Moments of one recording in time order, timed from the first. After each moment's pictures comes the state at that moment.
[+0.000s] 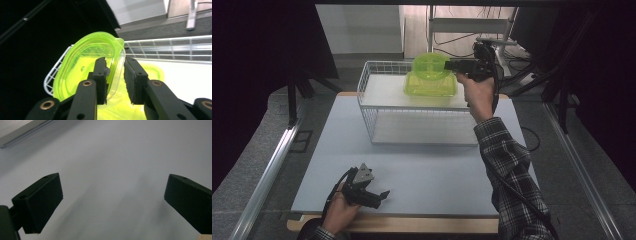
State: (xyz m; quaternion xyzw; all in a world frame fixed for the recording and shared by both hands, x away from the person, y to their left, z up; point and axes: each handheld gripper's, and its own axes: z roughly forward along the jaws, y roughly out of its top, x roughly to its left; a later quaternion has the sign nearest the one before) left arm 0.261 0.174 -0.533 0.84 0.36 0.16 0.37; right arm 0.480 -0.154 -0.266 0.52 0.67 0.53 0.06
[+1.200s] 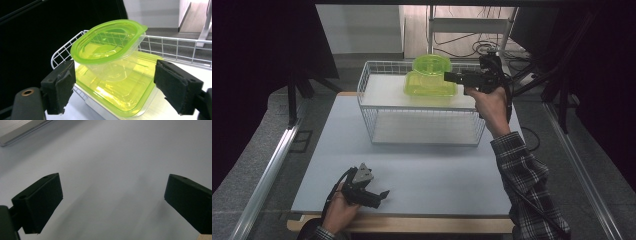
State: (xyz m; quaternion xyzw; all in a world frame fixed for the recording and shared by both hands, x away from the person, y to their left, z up) left arm 0.261 0.175 -0.533 0.84 0.36 0.16 0.37; right arm 0.452 -0.173 -0.273 0.41 0.73 0.54 0.09
